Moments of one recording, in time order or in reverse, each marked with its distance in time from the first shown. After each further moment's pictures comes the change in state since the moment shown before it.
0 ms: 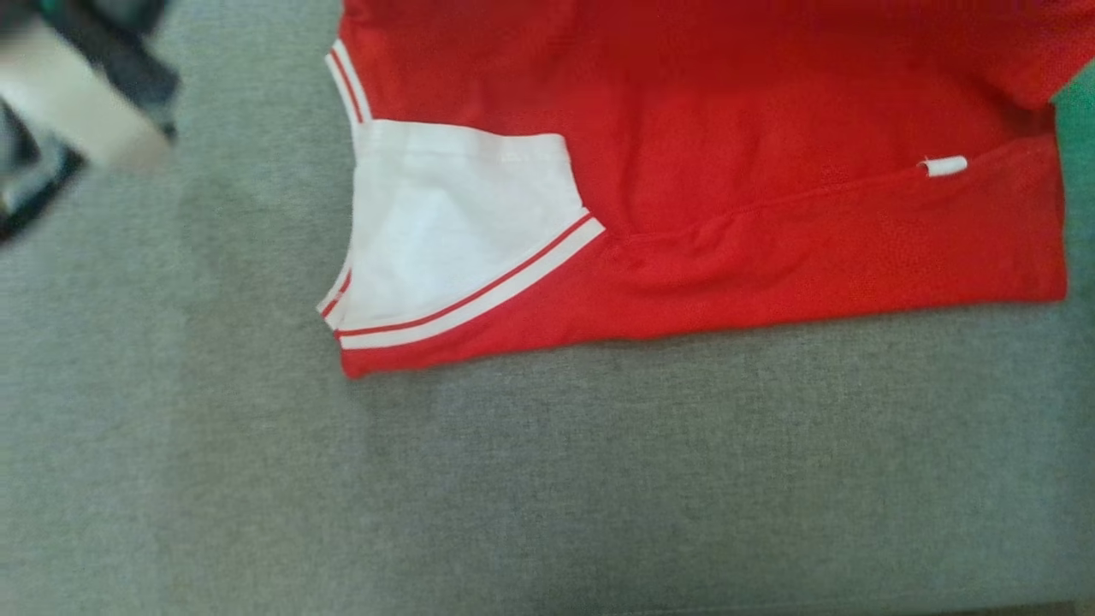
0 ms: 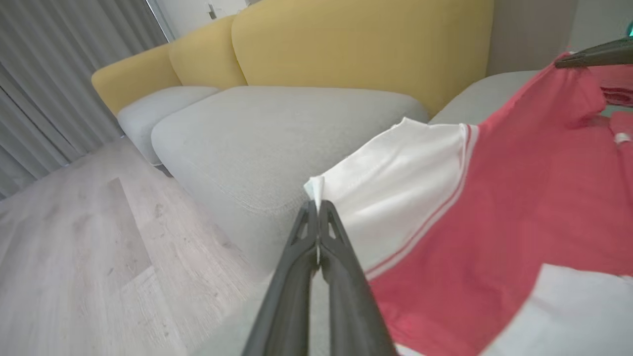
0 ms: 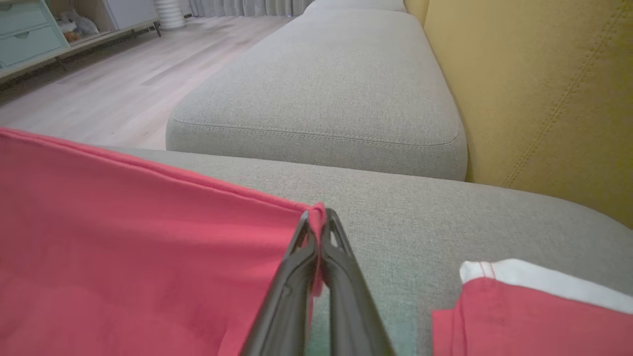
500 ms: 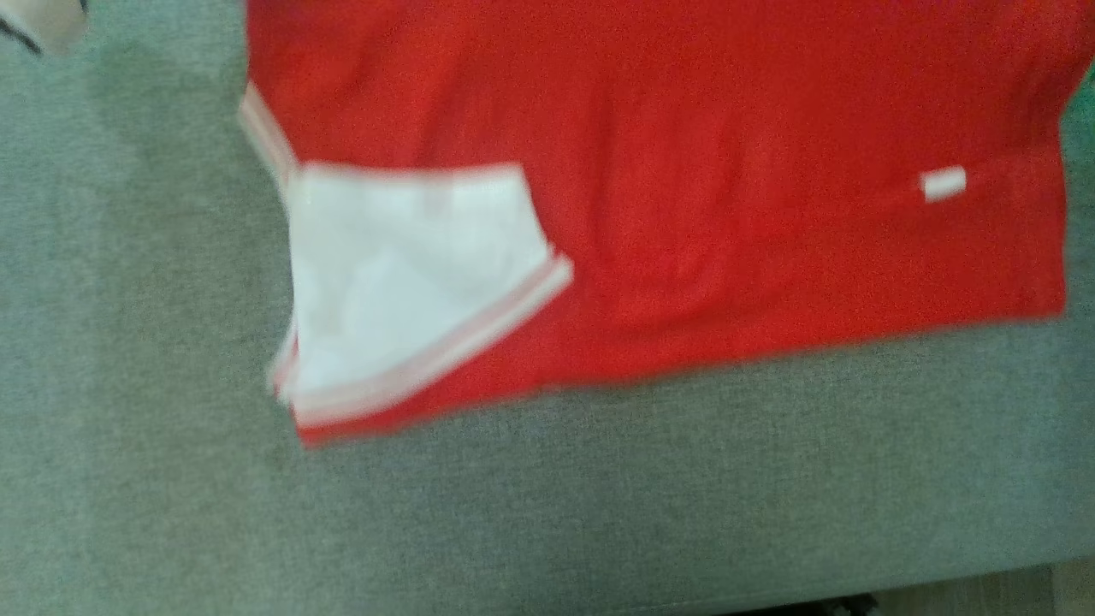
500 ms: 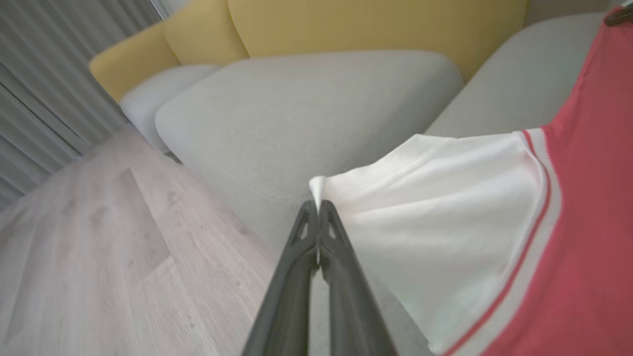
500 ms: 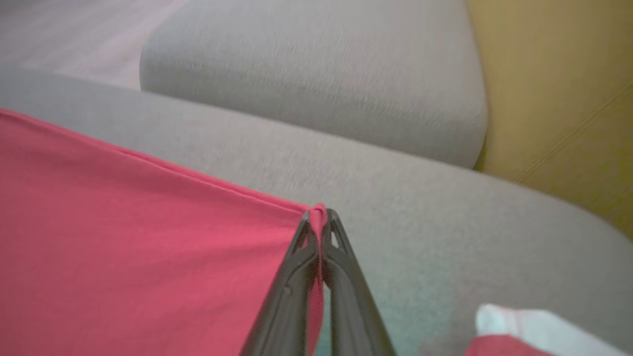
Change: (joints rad) left arm -0.152 0.004 -0.011 0.078 0.036 -0.005 0.124; right arm -0.203 0.017 0.086 -0.002 -0.065 0.000 0.218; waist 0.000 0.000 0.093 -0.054
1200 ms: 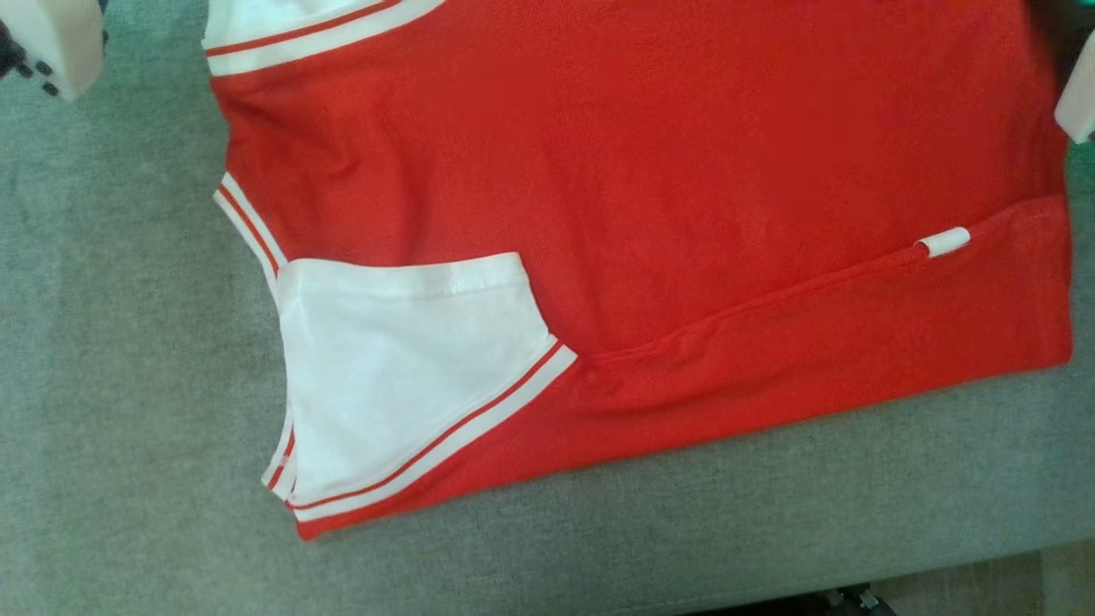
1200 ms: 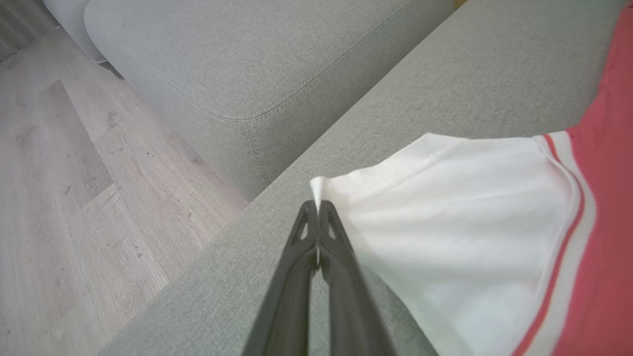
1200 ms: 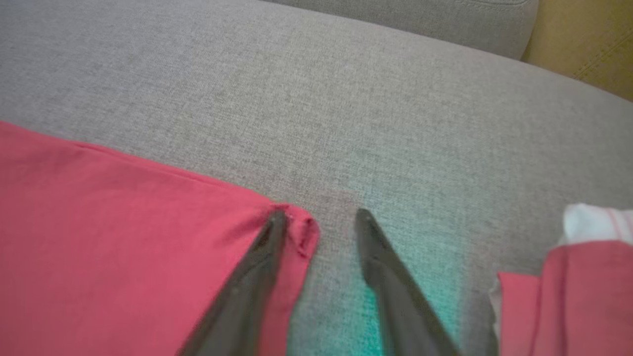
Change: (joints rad) left arm 0.027 0.038 -0.004 -0.095 -0.102 0.000 0.263; right arm 0.021 0.025 0.018 -0.024 0.024 0.000 0.210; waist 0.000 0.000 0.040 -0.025
